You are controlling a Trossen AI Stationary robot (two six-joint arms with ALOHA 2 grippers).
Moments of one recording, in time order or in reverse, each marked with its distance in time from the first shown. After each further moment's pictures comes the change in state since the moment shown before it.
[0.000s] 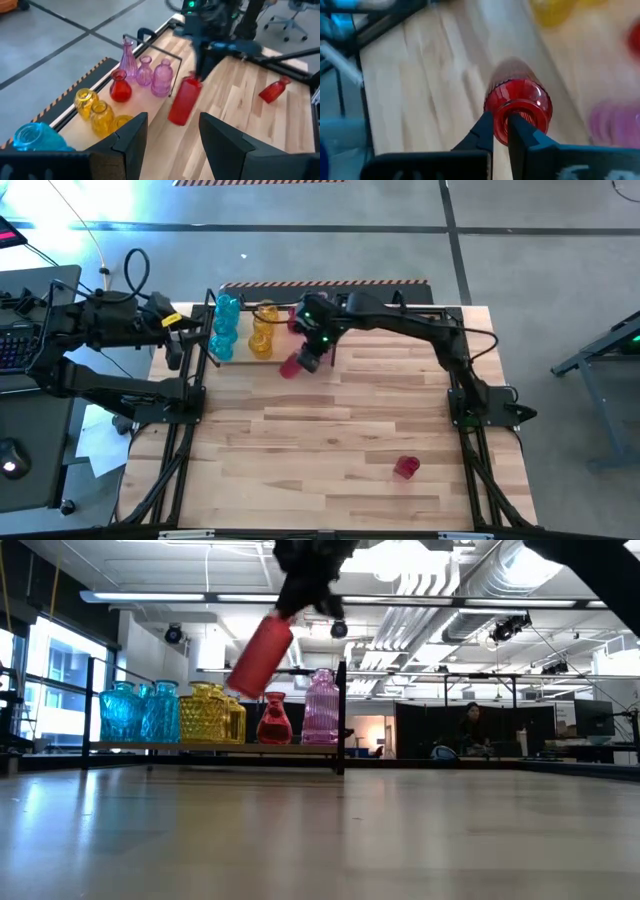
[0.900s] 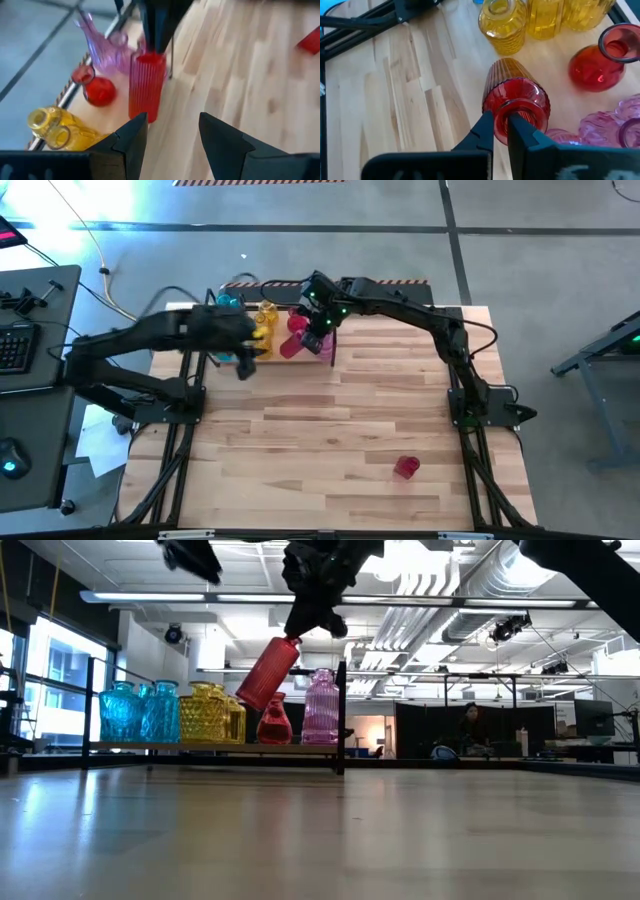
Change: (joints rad) left arm 0.013 0.288 -0.242 0.332 0.049 0.197; right arm -0.123 -0.002 -0.063 0.103 0.012 -0.161
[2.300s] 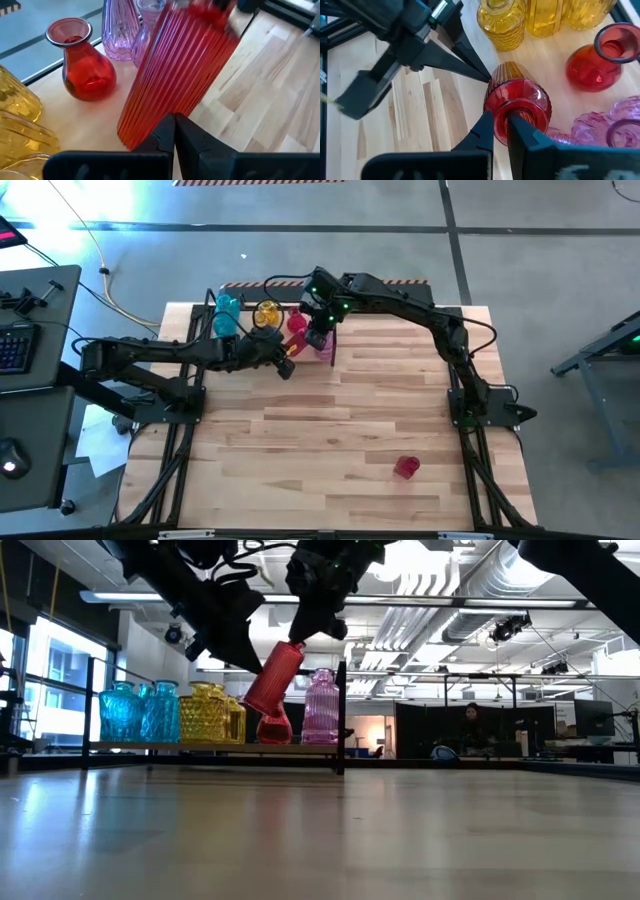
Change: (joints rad) left arm 0.029 0.203 -0.476 0.762 -0.173 -0.306; right arm -0.029 0.006 -0.003 -0.015 -0.059 -0.073
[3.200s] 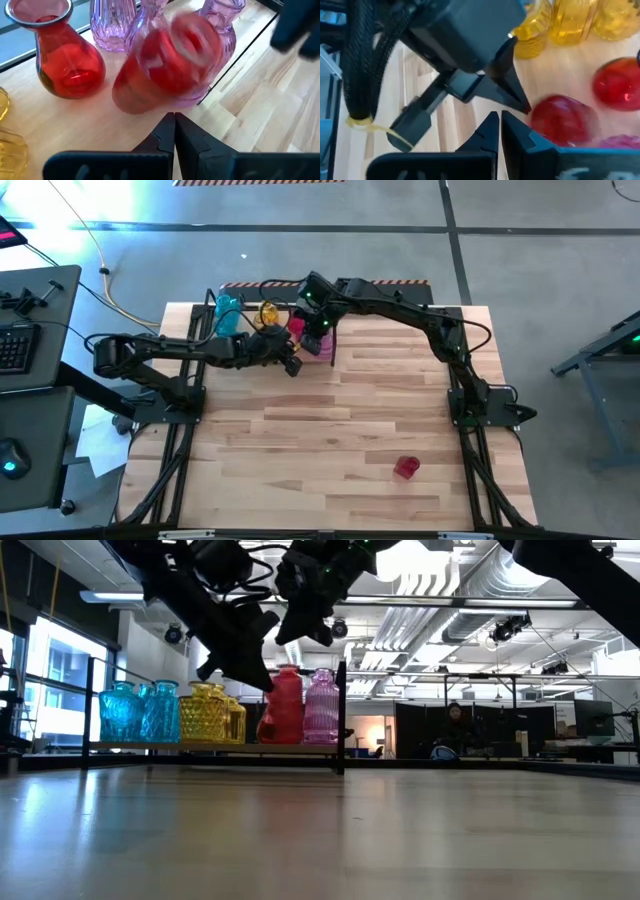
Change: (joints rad) left arm 0.055 0.121 0.002 0.103 0.083 -0.040; right arm 0.004 0.038 -0.002 0.058 -0.053 -0.025
